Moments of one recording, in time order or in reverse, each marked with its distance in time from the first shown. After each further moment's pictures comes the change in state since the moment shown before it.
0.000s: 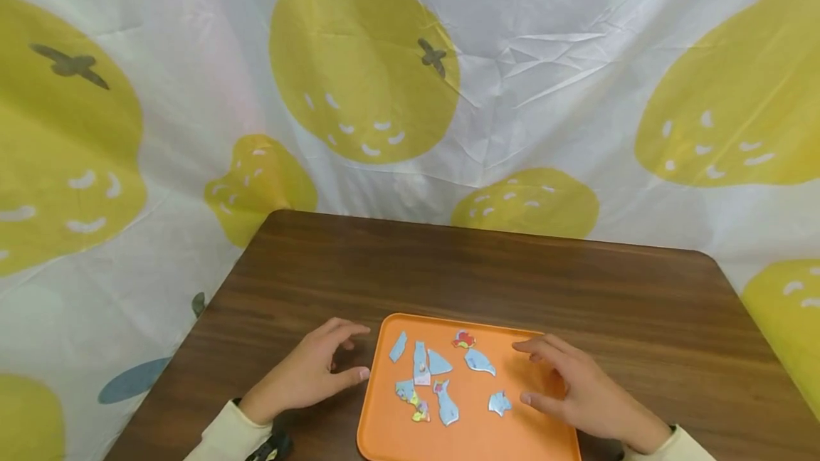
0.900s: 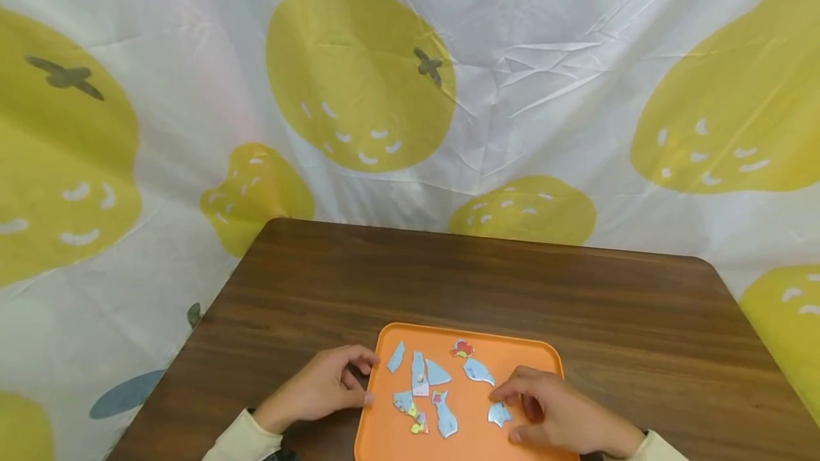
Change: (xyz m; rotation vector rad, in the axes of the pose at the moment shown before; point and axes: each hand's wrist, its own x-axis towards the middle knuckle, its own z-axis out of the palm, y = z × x) left_hand 0.013 -0.005 0.020 -0.300 -0.148 -0.071; right_hand 0.005 0.005 0.025 0.323 -0.223 -0.138
